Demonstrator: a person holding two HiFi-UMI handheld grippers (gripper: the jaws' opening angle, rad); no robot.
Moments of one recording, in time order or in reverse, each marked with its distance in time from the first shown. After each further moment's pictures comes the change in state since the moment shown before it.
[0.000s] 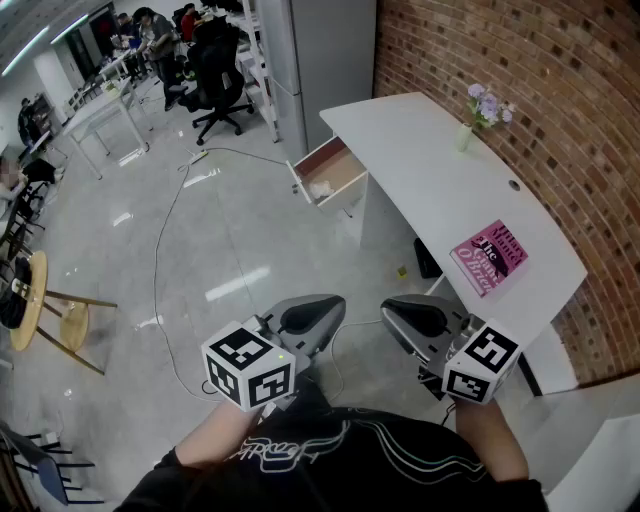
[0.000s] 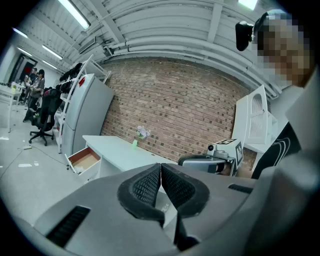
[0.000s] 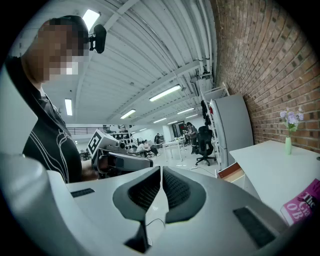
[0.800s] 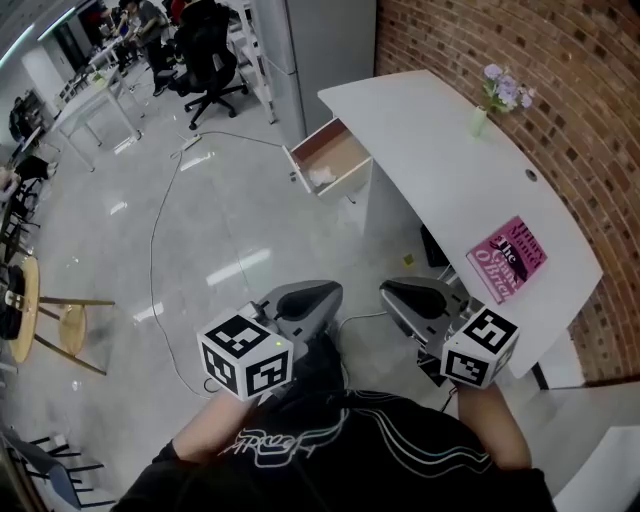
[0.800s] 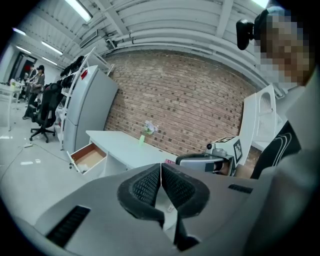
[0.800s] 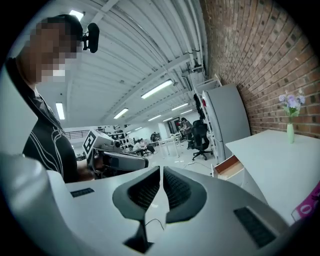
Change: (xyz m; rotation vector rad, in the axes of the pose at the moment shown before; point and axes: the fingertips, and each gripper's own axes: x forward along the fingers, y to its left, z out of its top) left arm 0.053 0.103 -0.002 -0.019 0.056 0.022; right arm 0.075 -0.097 -0.021 0.075 0.033 -0.024
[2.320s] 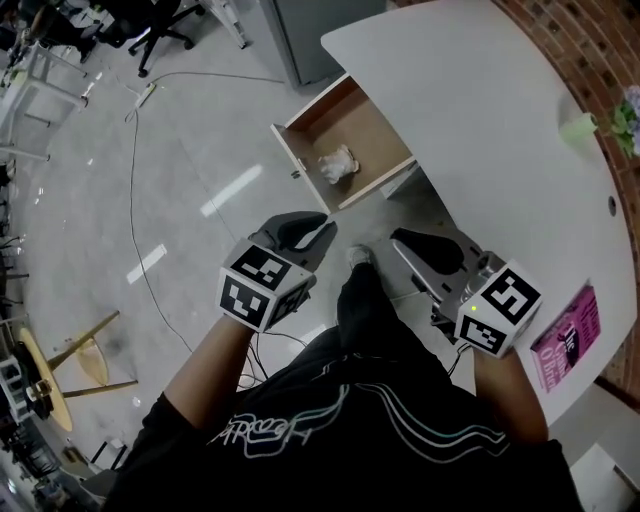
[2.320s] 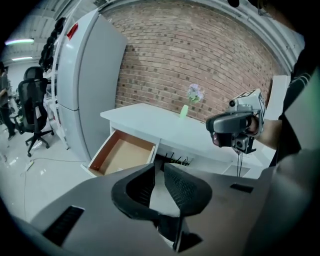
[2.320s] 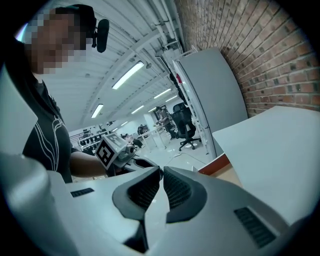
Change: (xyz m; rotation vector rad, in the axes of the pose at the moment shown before) left arm 0.282 0.555 0.051 0.104 0.429 0.037; right arm 0.377 -0.425 0.051 0.173 0.133 -0.084
